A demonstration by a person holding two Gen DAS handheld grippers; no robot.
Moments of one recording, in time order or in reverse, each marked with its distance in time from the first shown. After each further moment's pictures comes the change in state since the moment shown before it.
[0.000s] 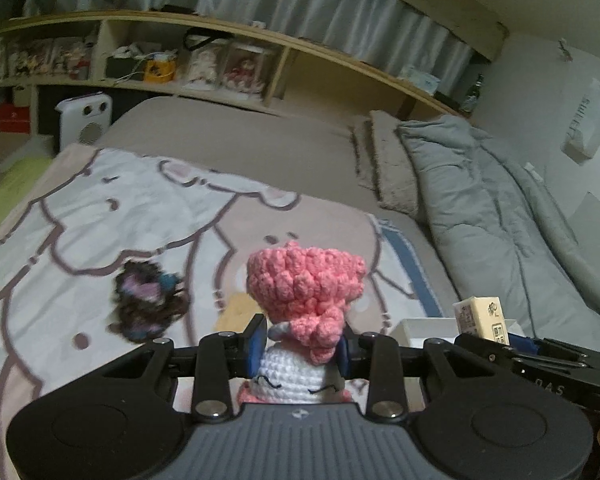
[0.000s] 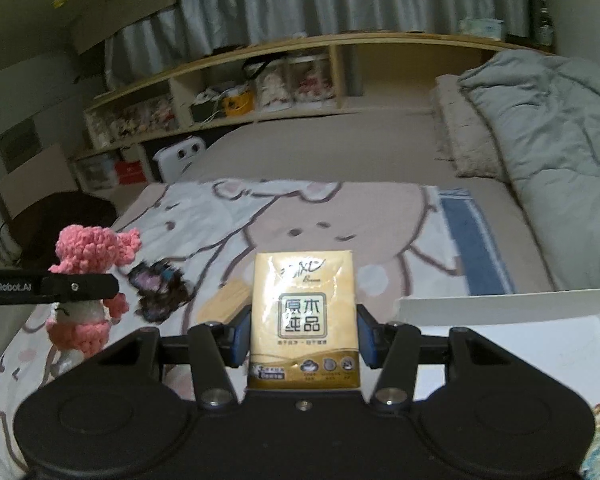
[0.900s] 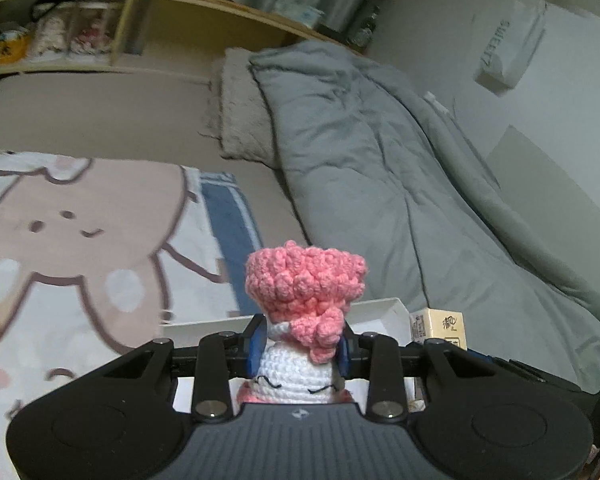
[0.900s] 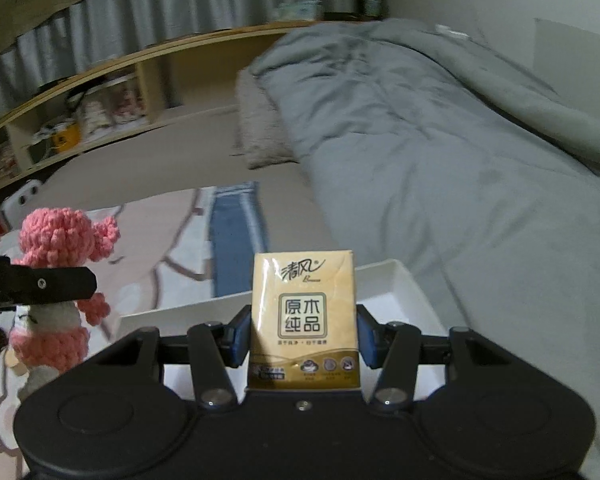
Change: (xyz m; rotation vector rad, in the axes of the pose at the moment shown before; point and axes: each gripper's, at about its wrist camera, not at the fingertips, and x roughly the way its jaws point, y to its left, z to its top) left arm 0.143 -0.213 -0.011 0.104 0.141 -0.250; right arm -0.015 -0.194 -0.017 0.202 0.000 -0.381
